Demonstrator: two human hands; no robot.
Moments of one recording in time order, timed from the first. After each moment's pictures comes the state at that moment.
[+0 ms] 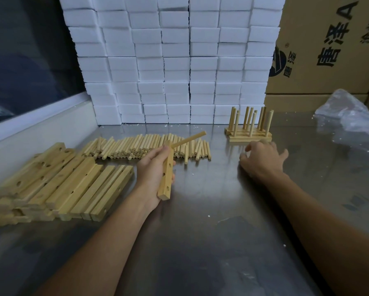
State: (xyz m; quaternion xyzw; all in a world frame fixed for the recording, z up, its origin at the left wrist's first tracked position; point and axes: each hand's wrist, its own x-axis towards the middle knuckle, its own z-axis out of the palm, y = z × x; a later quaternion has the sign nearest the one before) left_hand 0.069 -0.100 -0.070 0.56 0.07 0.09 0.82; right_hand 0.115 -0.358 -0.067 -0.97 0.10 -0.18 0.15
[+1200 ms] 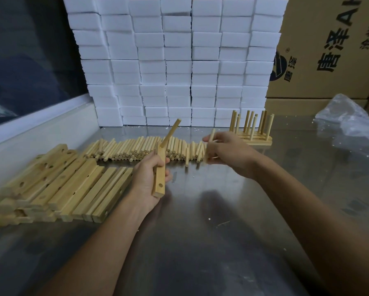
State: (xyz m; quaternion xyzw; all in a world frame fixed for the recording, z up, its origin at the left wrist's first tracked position) left_hand 0.059 -0.093 -0.064 0.47 0.04 0.04 0.88; right_hand 0.078 -0.282 -0.005 -0.80 -0.07 0.03 0.60
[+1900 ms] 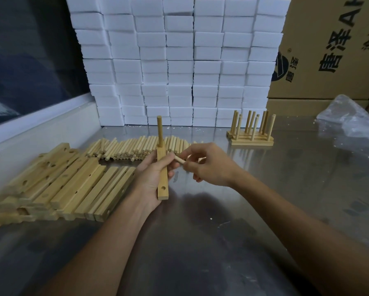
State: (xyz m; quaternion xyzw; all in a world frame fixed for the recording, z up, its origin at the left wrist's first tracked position) left_hand 0.064 -0.091 -0.070 0.48 0.04 0.05 0.87; right_hand 0.070 -0.251 -0.031 -0.88 -0.22 -0.05 0.42
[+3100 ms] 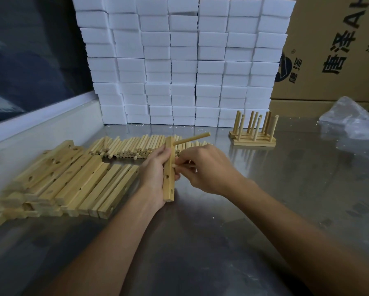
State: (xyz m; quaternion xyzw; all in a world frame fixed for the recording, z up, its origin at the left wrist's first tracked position) left_hand 0.061 -0.098 -0.064 0.50 0.06 0.06 0.86; right_hand 0.053 -0.235 -0.030 -0.89 -0.34 -0.23 0.19
